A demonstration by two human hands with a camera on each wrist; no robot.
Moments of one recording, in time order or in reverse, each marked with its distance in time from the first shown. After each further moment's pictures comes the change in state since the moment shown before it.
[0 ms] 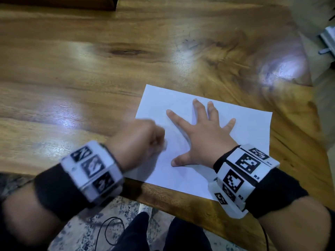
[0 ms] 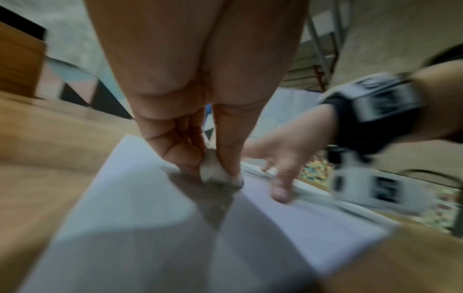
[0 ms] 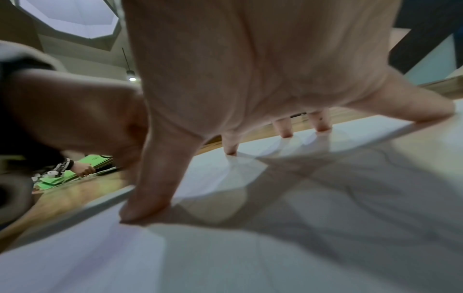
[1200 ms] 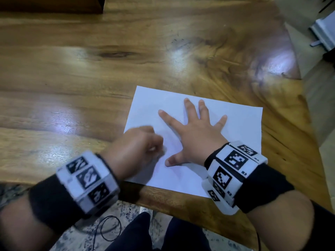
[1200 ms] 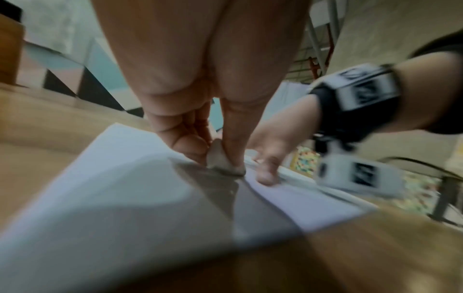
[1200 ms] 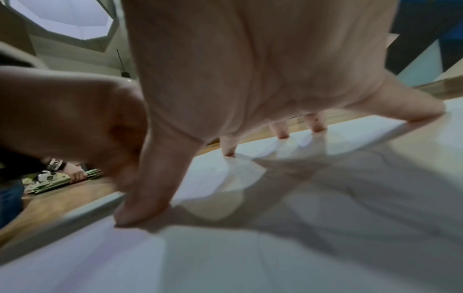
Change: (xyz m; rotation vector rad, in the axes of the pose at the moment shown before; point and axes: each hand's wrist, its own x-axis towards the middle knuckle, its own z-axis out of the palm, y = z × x) left_hand -0.003 0.001 0.013 -0.030 0.005 0.157; right_hand 0.001 0.000 0.002 -0.007 -0.004 -0.002
